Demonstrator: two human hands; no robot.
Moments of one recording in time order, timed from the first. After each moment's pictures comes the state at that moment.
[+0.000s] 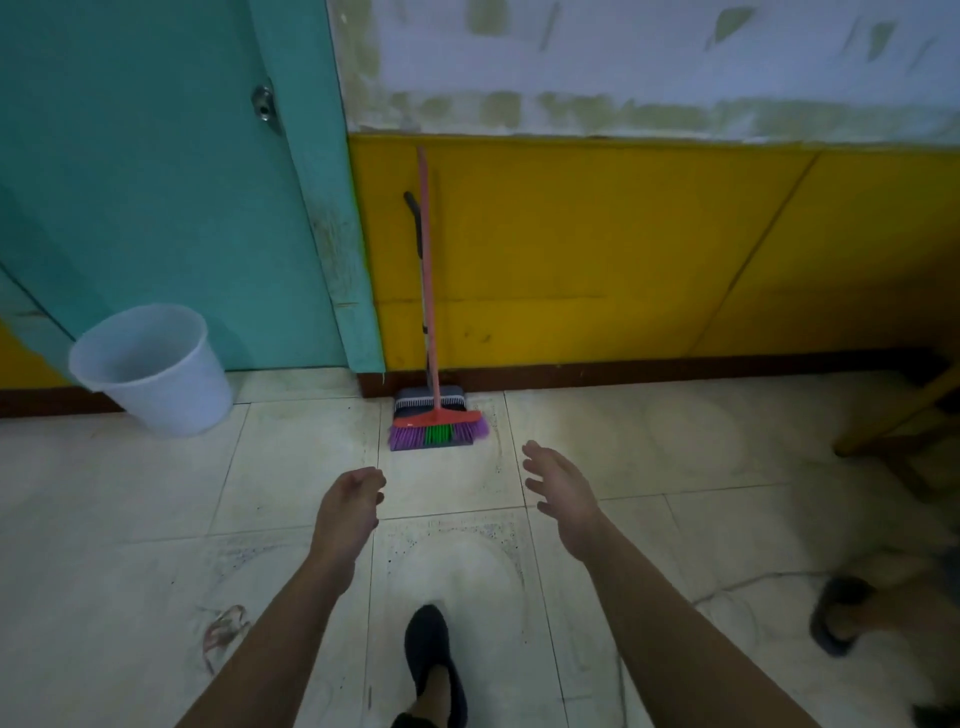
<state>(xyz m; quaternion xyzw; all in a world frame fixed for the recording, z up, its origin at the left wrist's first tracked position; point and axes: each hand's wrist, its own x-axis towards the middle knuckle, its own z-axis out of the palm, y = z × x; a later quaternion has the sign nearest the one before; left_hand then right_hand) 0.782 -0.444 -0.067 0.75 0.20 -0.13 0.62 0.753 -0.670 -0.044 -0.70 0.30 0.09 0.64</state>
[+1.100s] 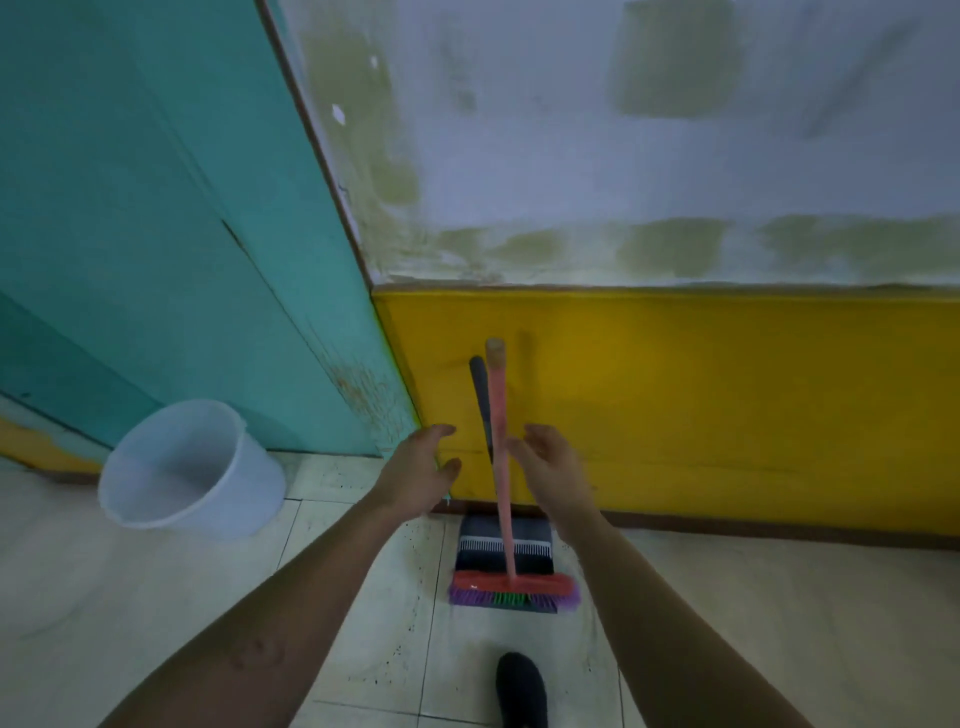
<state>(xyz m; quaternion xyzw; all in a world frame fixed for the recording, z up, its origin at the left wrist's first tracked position) 1.408 -0.526 -0.053 0.94 -0.01 -0.15 0.32 1.387 -0.703 -0.051 -0.78 0.17 0.13 0.59</state>
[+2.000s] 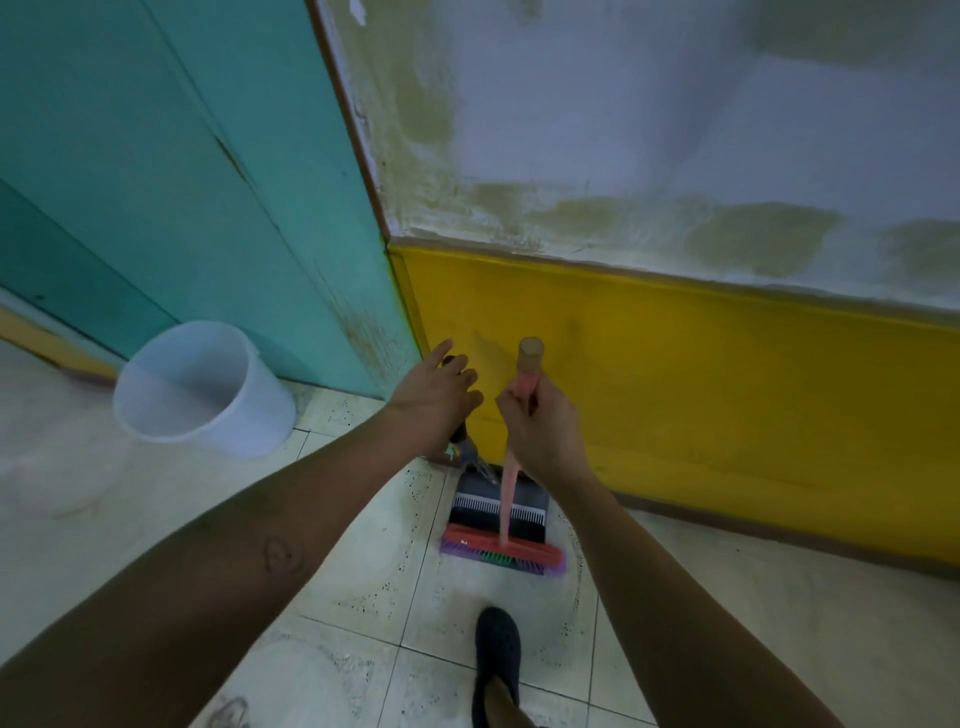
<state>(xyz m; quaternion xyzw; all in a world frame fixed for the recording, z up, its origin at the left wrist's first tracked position) 1.476 -0.540 -0.040 0.89 -0.29 -0.16 -0.30 1.440 -0.689 -0.053 -0.85 -0.01 0.04 0.53</state>
